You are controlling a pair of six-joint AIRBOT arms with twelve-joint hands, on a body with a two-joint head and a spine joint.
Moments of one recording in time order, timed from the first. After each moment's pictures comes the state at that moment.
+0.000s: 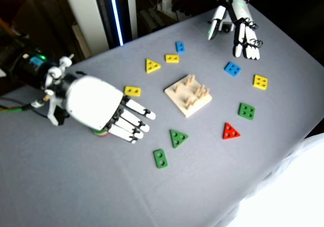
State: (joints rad) left arm 1.25 -0.88 0.98 -0.31 -1.31 0.61; right arm -1.15 -0.84 1.10 0.00 0.73 -0.71
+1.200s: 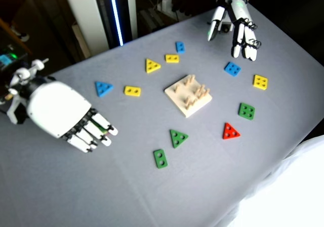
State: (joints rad) left arm 1.25 -0.89 0.98 -0.31 -1.32 0.60; right arm -1.30 -0.76 1.03 0.22 0.74 -0.90
